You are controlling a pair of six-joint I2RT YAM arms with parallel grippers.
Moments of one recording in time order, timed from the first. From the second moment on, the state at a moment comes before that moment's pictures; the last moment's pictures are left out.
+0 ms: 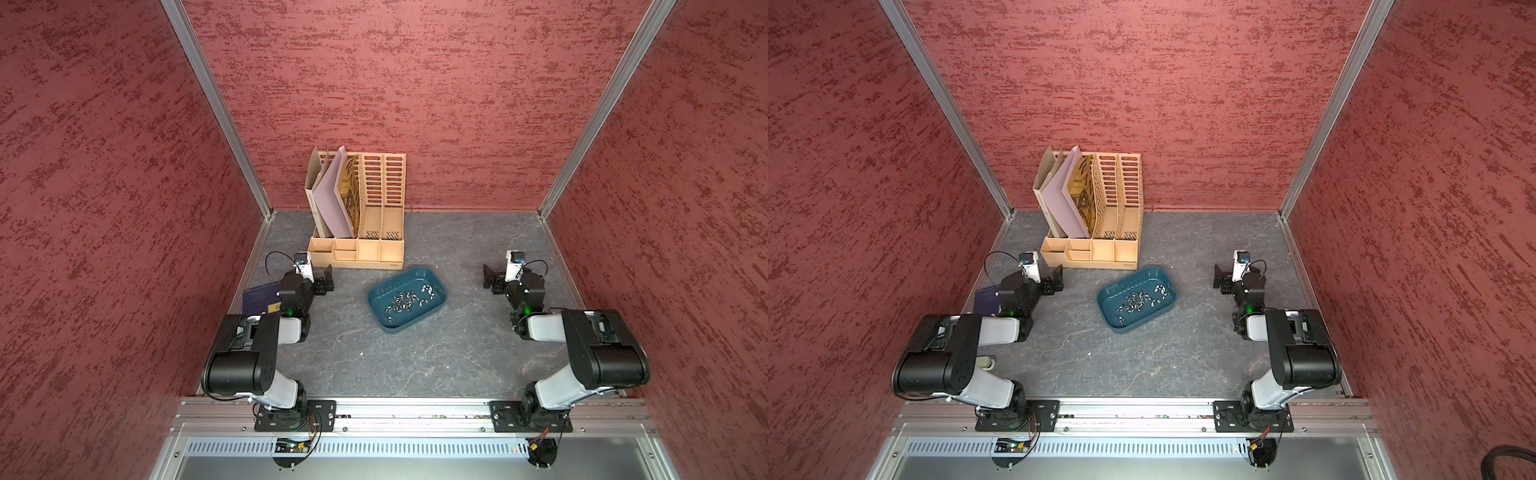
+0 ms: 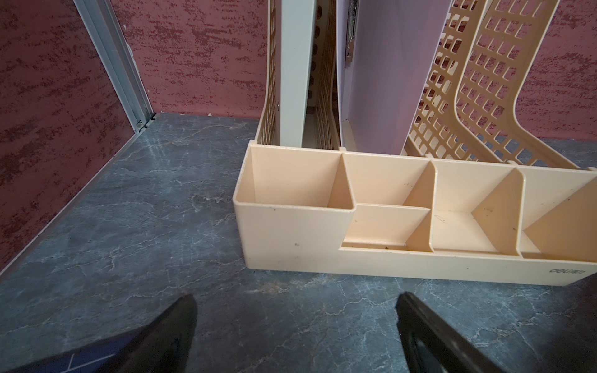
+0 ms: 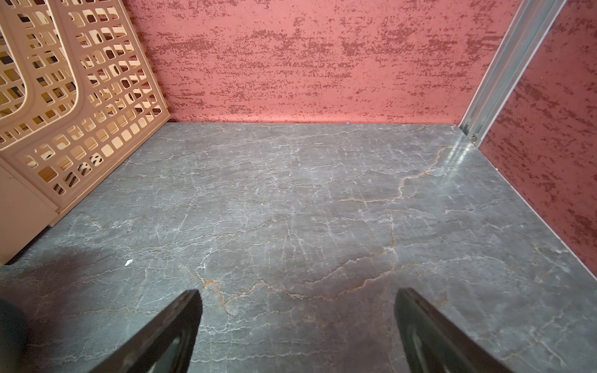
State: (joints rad) left arm 0.03 1.52 0.37 0.87 0.05 -0.07; right arm -0.01 1.57 0.40 0.91 -0.08 0.03
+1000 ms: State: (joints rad) left arm -0.37 1.30 0.99 -0.36 -0.16 -0.17; right arm 0.42 1.35 0.85 -0.07 0.22 0.12
